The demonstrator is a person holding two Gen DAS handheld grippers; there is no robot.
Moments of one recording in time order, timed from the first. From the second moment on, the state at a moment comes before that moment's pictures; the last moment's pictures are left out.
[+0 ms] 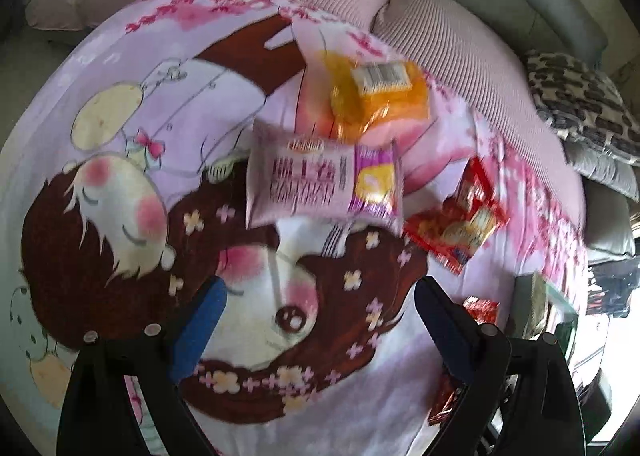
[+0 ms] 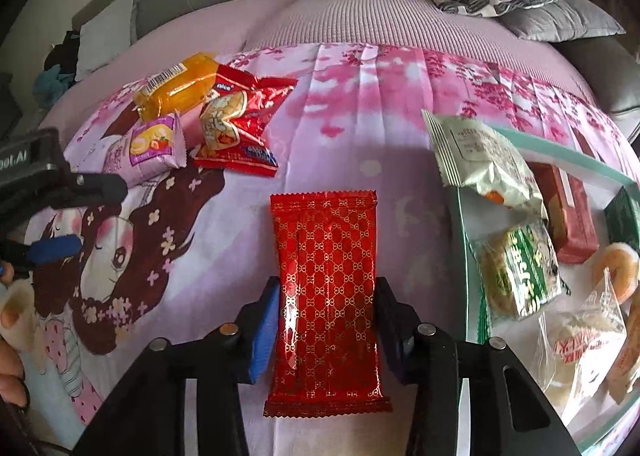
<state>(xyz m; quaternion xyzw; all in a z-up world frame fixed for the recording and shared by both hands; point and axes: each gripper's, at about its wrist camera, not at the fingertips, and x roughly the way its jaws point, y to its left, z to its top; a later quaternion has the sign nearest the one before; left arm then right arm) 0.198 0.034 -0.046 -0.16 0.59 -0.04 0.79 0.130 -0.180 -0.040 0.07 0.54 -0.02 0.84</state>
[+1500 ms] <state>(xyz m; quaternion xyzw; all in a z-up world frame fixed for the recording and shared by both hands) 0.224 -0.002 -0.066 -0.01 0.58 -0.01 0.81 0.145 -0.207 -0.033 0.13 0.52 -0.02 0.84</state>
